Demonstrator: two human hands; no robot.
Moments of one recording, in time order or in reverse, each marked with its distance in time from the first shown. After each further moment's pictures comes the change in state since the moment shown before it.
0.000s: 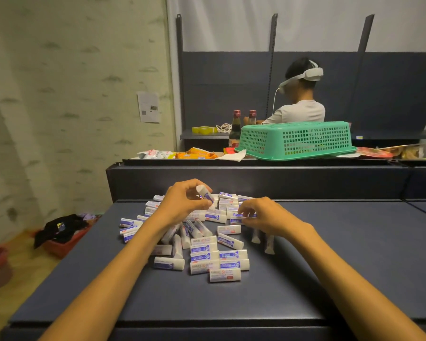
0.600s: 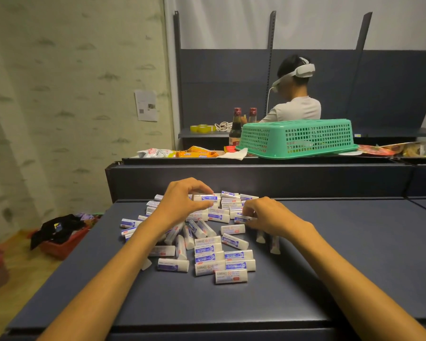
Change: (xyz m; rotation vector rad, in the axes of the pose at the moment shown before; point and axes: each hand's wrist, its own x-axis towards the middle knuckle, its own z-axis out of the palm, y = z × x) left_hand 0.004 -0.007 -0.008 0.297 0.036 0.174; right_hand 0.009 -0.001 0.007 -0.170 -0.018 0.050
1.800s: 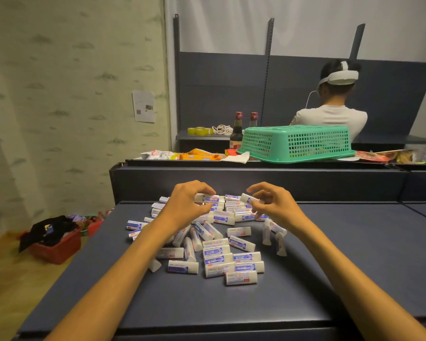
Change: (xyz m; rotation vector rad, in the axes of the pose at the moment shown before) left_hand -0.005 -0.009 -0.006 0.107 0.070 0.186; right_hand -0.011 -0.009 -0.015 0.840 0.299 0.044
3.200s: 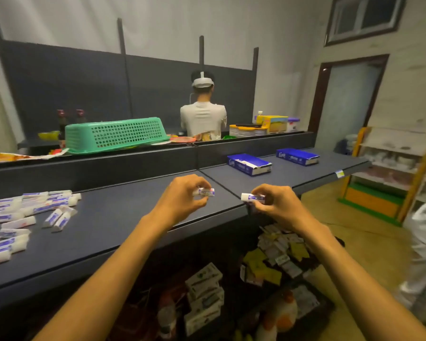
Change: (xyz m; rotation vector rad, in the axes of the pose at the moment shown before) left_hand 0.011 0.396 0.255 -0.167 -0.188 0.431; right_hand -0.368 0.075 -0.377 -0.667 0.332 0.151
